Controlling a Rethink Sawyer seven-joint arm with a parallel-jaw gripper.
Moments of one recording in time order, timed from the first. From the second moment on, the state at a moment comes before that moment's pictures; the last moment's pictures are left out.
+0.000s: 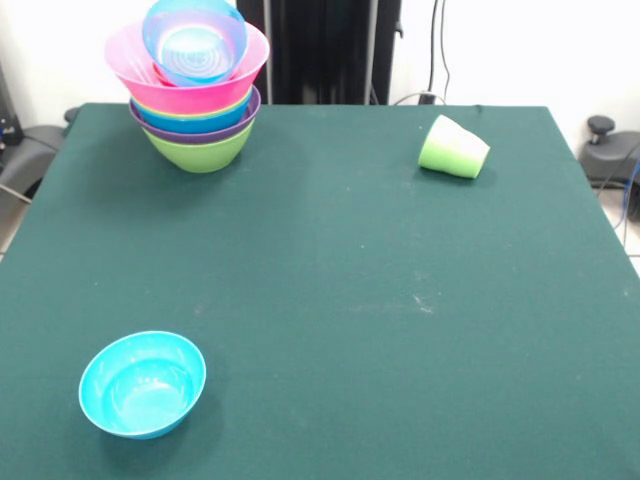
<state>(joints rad) -1.54 -1.02 1.19 2.22 -0.36 0.81 2.21</state>
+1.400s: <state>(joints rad) -1.12 -0.82 0.98 2.12 -0.59 0.71 2.21</state>
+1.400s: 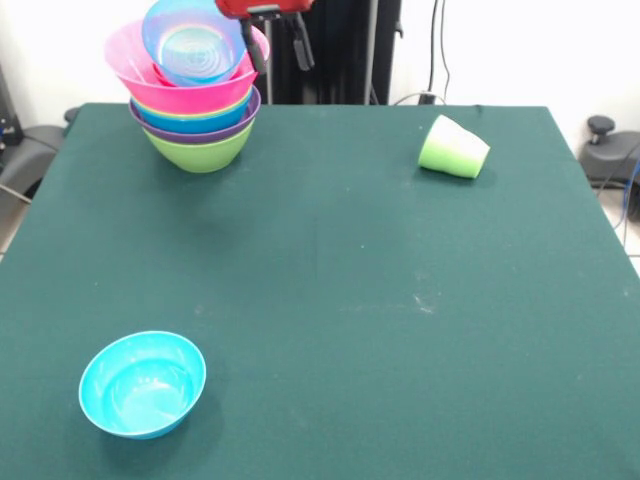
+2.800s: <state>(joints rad) -0.59 -0.79 0.72 1.97 -0.54 0.61 2.21</state>
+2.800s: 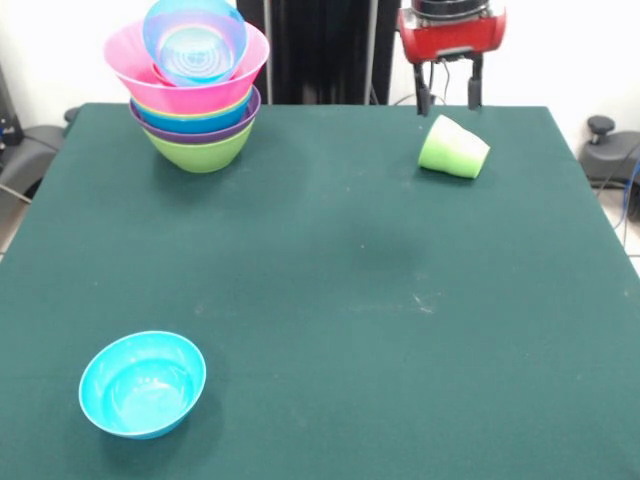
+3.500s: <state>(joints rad) -0.55 -0.70 0.64 1.78 -0.49 0.61 2.21</state>
